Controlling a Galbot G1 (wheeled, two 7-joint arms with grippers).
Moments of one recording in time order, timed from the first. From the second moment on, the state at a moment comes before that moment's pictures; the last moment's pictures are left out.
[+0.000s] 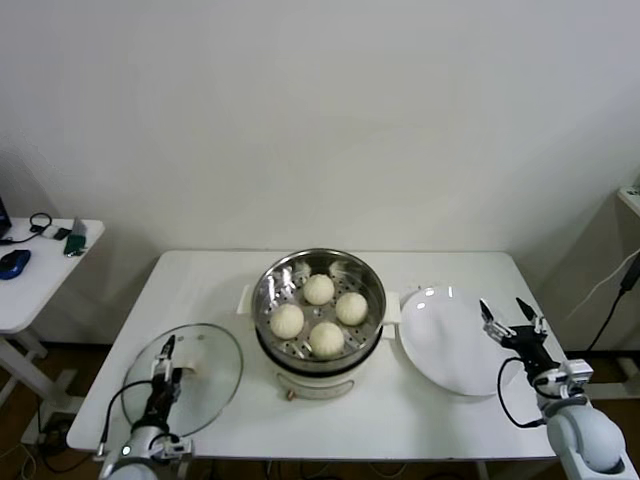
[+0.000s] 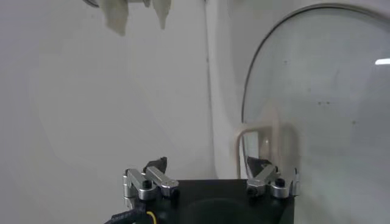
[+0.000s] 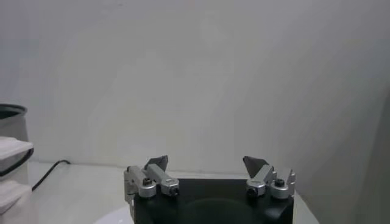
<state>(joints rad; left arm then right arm) 1.42 -1.39 -0.70 -1.59 1.43 -0.05 -0.18 -1.32 1.09 0.69 1.65 0.47 0.00 -0.18</state>
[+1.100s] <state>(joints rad) 1.44 -1.38 -0.68 -1.63 1.37 -0.03 -0.20 -1.31 1.13 0.70 1.62 0.41 0.03 -0.20</state>
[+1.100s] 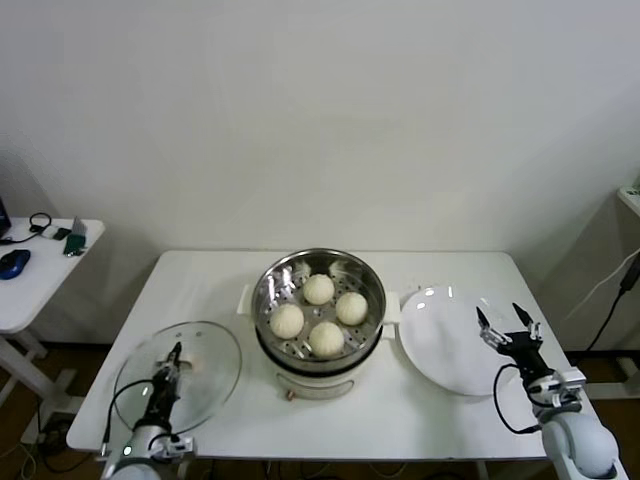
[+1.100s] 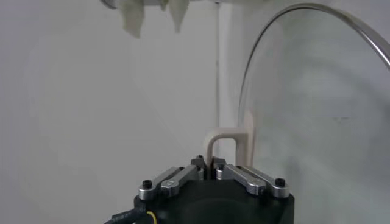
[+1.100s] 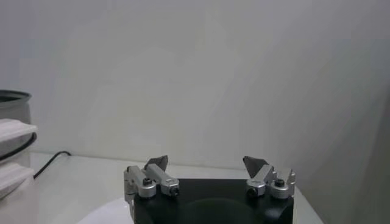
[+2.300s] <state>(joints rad) 1.36 -1.11 -0.31 -2.13 1.30 0.58 -0.04 -1.22 1.13 0.62 1.52 0.30 0.05 -0.20</state>
